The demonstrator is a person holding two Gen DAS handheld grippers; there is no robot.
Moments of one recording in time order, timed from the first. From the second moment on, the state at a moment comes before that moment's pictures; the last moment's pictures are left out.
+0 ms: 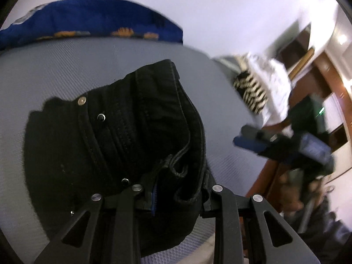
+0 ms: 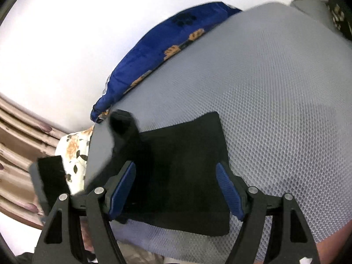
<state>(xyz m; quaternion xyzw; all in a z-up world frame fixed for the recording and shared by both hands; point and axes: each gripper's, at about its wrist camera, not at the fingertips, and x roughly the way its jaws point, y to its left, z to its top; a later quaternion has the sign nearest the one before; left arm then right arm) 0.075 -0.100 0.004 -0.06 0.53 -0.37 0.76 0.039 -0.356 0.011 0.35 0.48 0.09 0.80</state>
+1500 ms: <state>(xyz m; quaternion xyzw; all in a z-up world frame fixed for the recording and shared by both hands) 0.102 -0.024 -0.007 -0.06 0.52 -0.20 0.82 0.090 -0.344 -0.011 0.38 0.45 0.18 0.78</state>
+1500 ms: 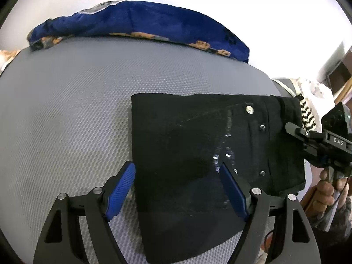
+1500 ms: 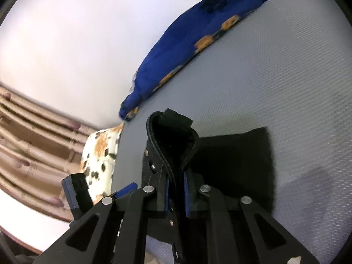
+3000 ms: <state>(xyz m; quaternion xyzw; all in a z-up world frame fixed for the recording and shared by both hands) 0.040 -0.059 -0.042 0.09 0.54 -0.19 0.82 0.010 -0.318 -0.037 0.25 0.57 0.03 0.78</state>
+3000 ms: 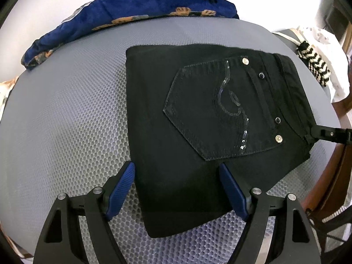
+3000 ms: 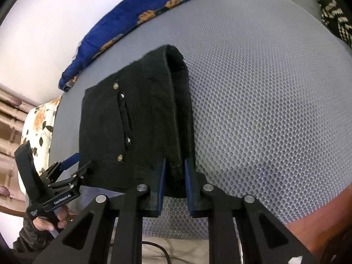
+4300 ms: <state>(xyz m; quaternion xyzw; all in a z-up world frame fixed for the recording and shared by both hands) 0.122 0.004 -0.061 -0.21 0.62 -0.28 0.70 0.066 -0.395 -0.095 0.39 0.56 0.21 0.70</state>
